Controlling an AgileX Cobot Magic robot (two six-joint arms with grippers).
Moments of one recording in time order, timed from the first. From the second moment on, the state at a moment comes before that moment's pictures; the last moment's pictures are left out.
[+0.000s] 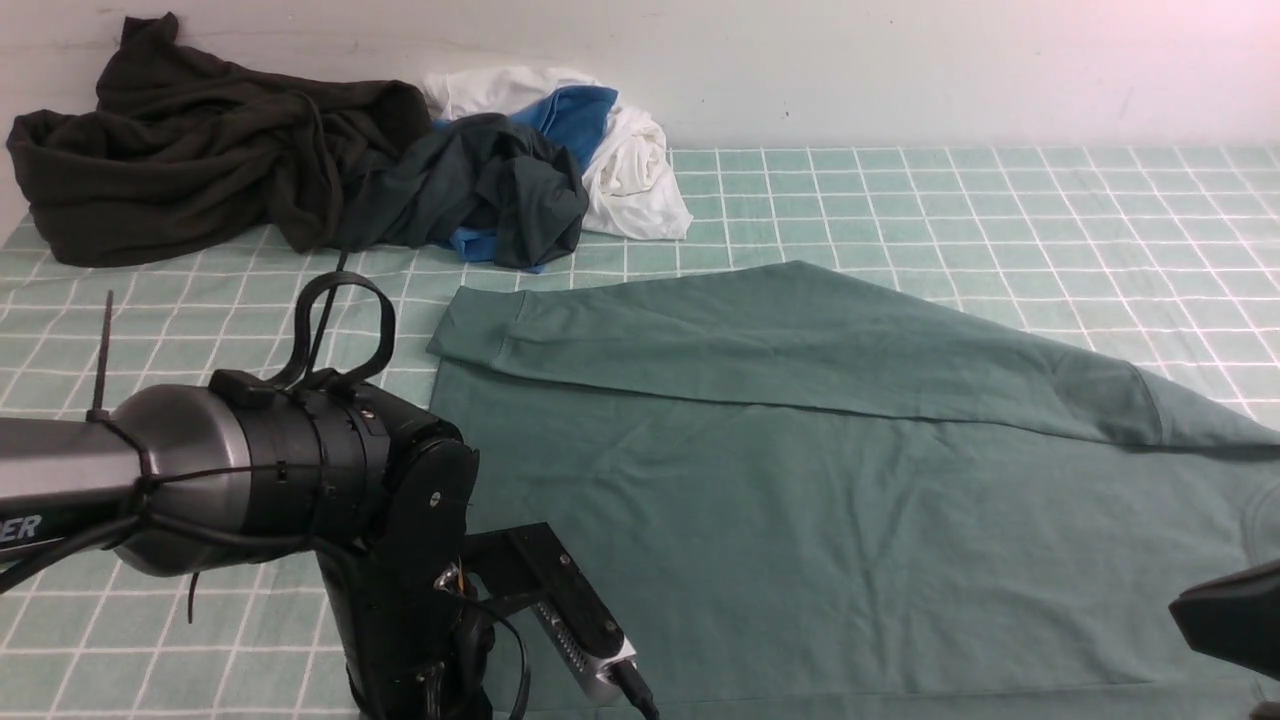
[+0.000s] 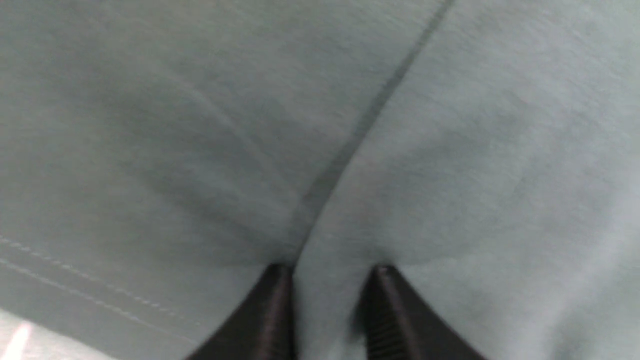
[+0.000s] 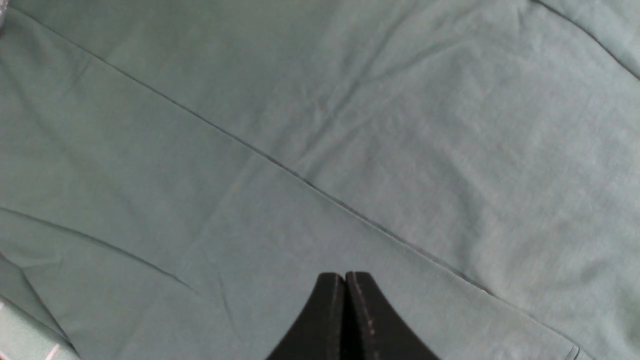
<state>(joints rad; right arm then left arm) 0.28 0.84 -0.77 0.23 1.06 -0.33 -0.57 1.72 -0.91 -0.06 0.88 0.44</state>
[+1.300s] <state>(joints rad) -0.05 1.55 -0.64 -0.21 0.68 0.38 -0.57 1.53 -0.97 -0.05 0.97 0.44</state>
